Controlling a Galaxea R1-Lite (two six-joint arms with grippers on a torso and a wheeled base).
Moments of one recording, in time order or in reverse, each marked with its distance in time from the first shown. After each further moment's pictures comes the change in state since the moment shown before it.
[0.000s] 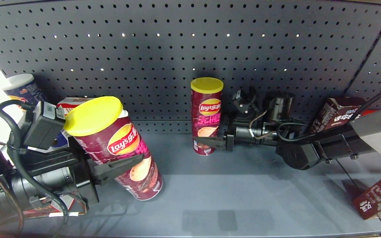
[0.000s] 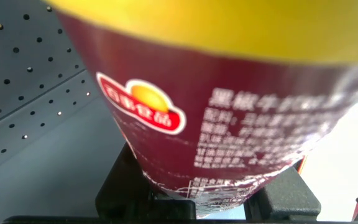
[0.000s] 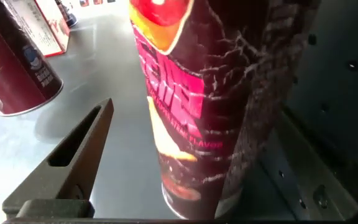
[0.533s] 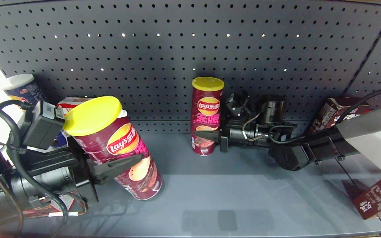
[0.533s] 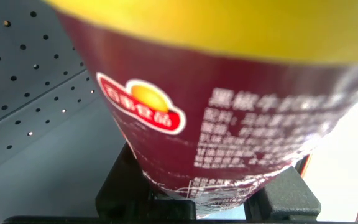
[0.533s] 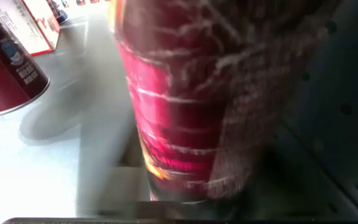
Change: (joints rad) left arm 0.005 0.000 0.002 -0.001 0.000 0.000; right arm 0.014 0.048 -0.039 -0.008 -0.031 0.001
